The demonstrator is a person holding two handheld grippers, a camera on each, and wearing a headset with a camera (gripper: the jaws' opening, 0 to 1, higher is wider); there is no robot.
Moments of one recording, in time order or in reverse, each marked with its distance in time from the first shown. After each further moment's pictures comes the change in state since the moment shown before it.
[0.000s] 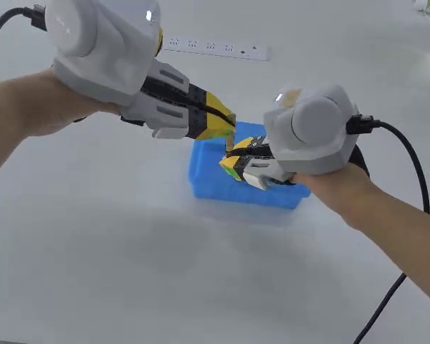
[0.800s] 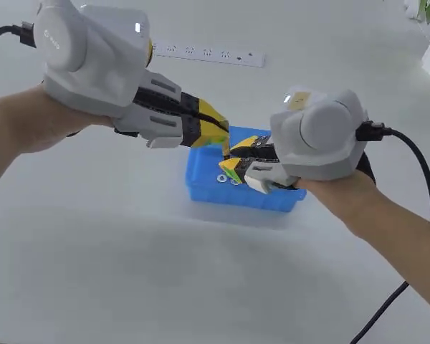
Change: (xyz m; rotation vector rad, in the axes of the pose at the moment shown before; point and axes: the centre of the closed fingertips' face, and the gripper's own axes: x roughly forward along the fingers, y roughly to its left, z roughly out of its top) left arm -0.015 -0.019 0.028 -0.013 -0.062 0.042; right arm -0.035 0.011 0.027 -0.015 -0.099 -0.026
